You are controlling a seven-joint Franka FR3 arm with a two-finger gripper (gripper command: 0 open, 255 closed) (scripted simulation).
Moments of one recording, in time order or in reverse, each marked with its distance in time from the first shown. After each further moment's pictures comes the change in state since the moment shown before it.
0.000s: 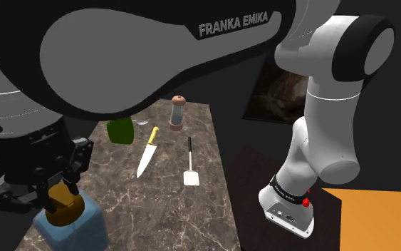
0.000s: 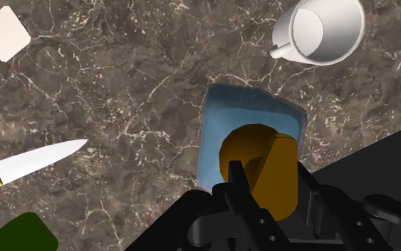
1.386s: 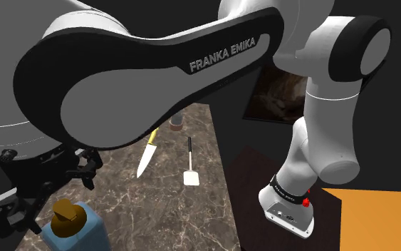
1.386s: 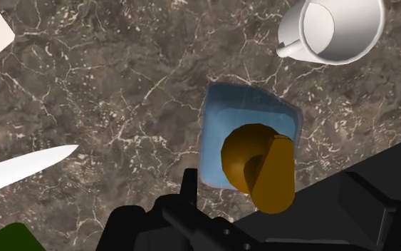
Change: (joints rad) arm -0.007 0.009 -0.005 -0.072 -0.007 0.081 0.005
